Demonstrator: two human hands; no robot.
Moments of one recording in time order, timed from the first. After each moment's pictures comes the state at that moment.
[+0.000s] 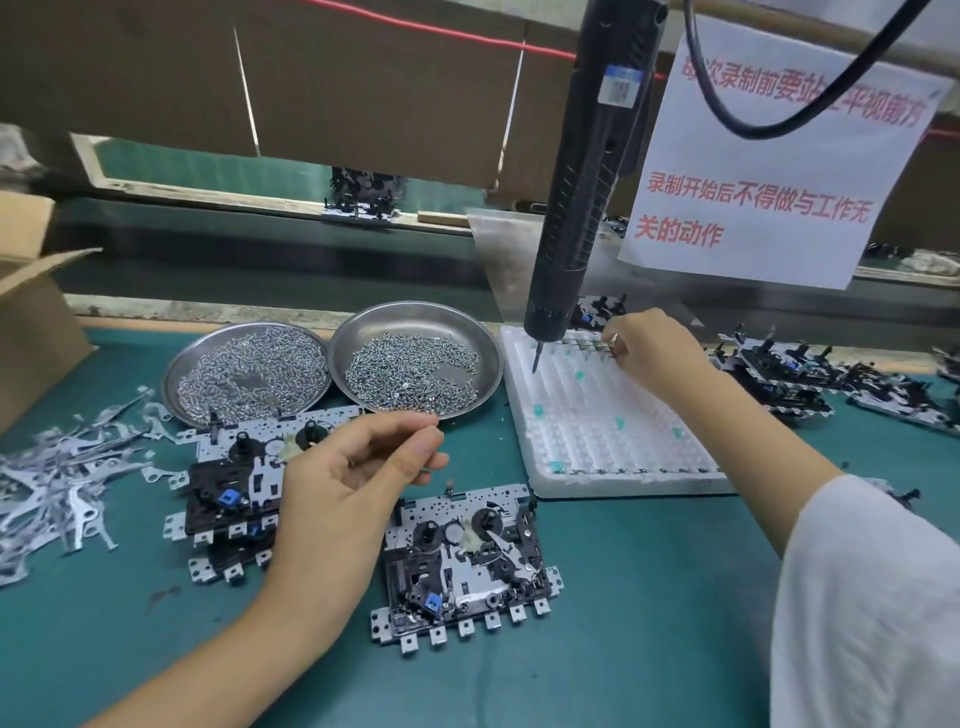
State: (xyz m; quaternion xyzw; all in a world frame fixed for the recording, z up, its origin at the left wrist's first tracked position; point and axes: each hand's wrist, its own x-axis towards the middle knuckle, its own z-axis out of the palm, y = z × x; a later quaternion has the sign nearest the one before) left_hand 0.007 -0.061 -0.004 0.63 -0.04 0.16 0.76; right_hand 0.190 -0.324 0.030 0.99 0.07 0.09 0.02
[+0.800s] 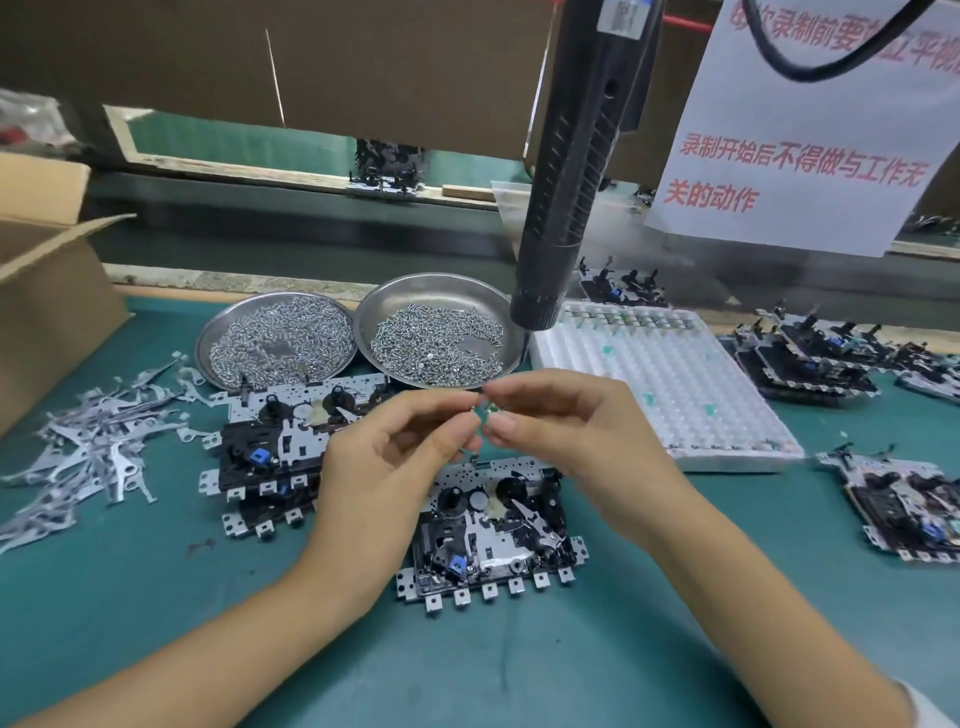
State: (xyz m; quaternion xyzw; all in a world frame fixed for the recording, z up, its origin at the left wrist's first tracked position) left_hand 0.004 -0.066 -0.006 0.66 -0.08 0.16 0.73; right_hand 0.043 -0.224 0.019 0.67 0.13 -0.10 -0.72
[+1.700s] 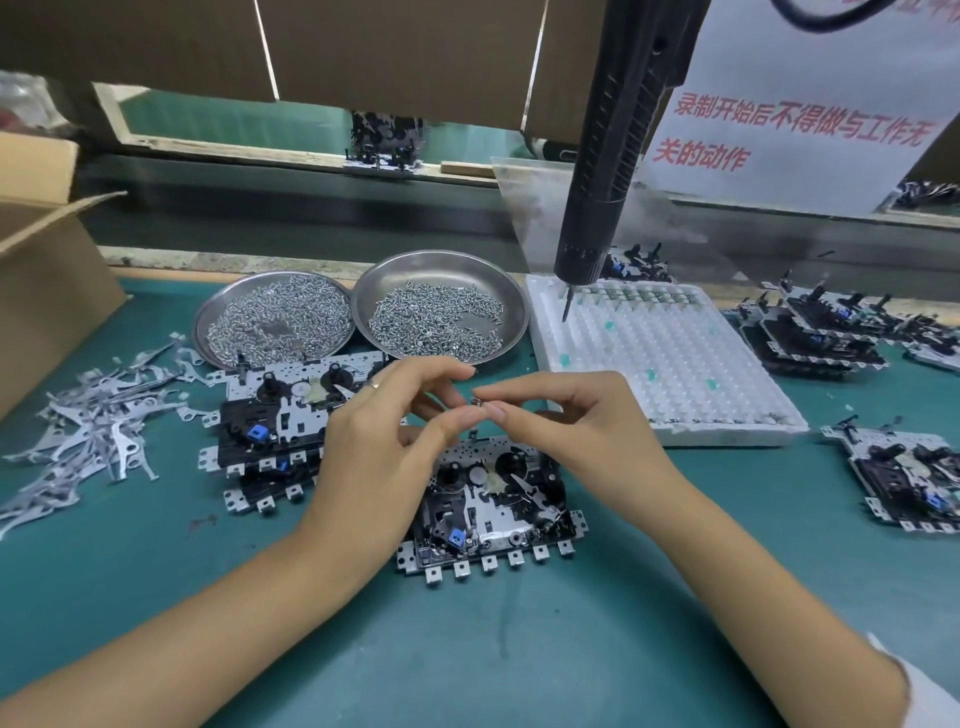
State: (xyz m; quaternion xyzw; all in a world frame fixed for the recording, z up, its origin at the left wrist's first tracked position) left_hand 0.007 -0.061 -0.013 0.78 -0.12 0.21 0.58; right_hand 0.039 -0.227 0.003 0.76 0.24 -0.02 -0.61
